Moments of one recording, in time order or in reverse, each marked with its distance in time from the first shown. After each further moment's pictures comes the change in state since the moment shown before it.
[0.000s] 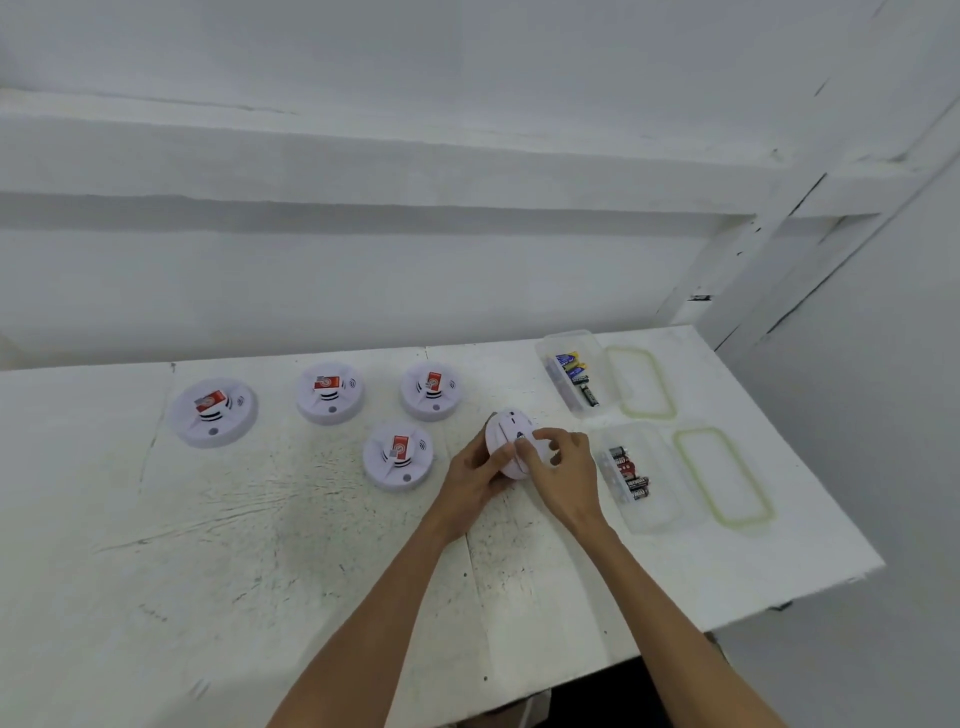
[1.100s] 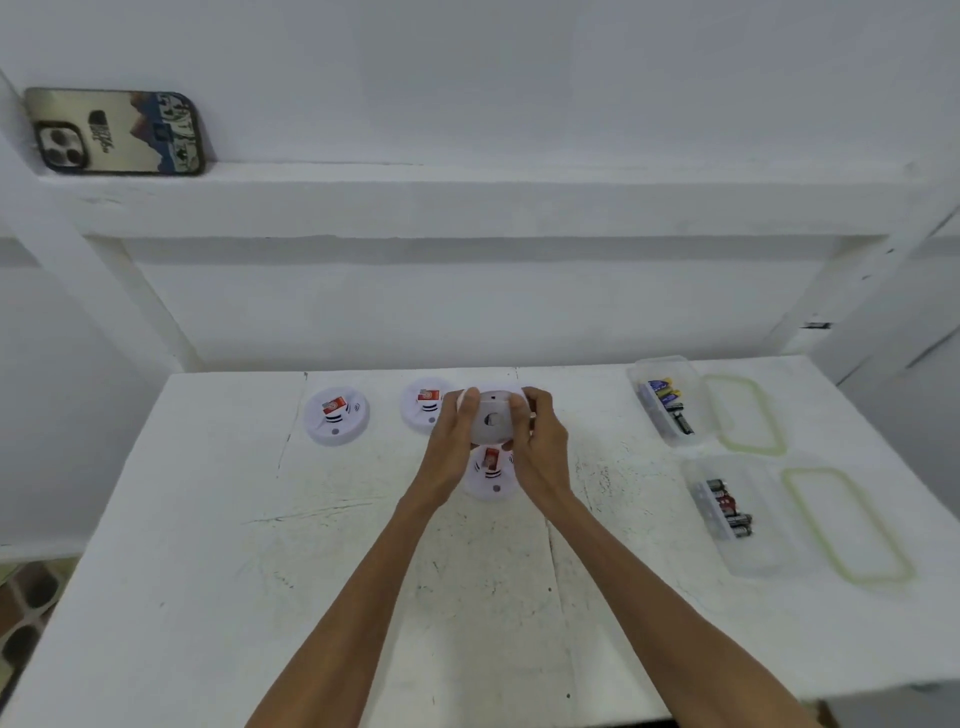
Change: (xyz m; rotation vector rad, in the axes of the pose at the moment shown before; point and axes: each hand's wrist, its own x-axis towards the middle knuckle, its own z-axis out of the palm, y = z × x) left_hand -0.043 0.110 -0.083 0.358 0.402 0.231; right_hand -0.006 -0.116 0.100 0.361 -0.060 -0.292
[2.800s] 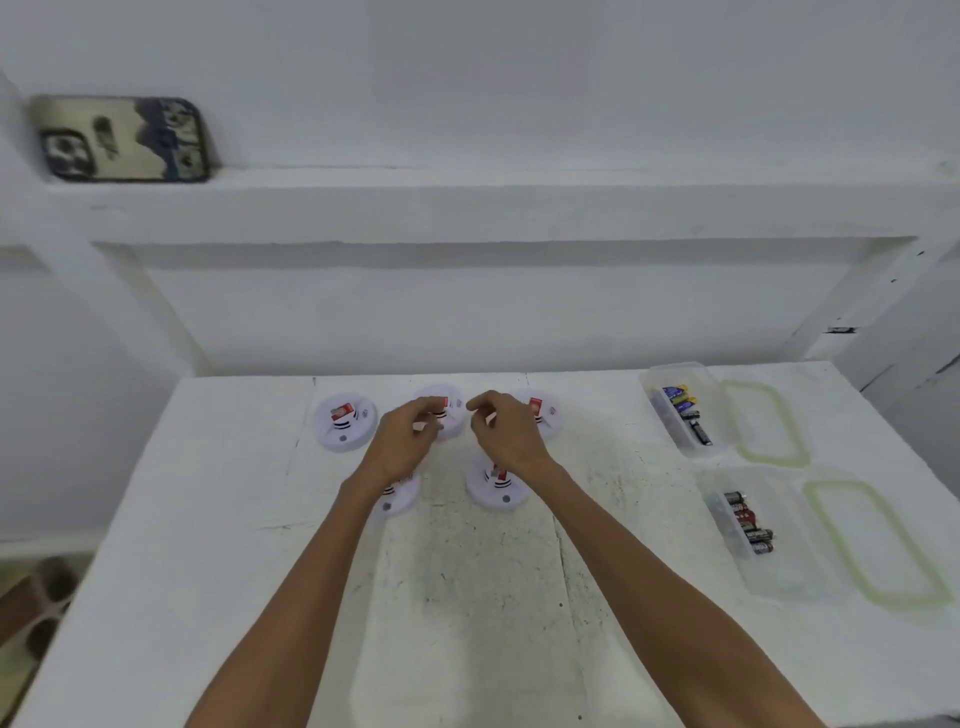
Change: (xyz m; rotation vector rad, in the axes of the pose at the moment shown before) left_hand 0.034 -0.002 -0.086 0.697 -0.045 0.113; right_hand 0.045 -0.002 0.040 -0.324 -0.312 -0.048
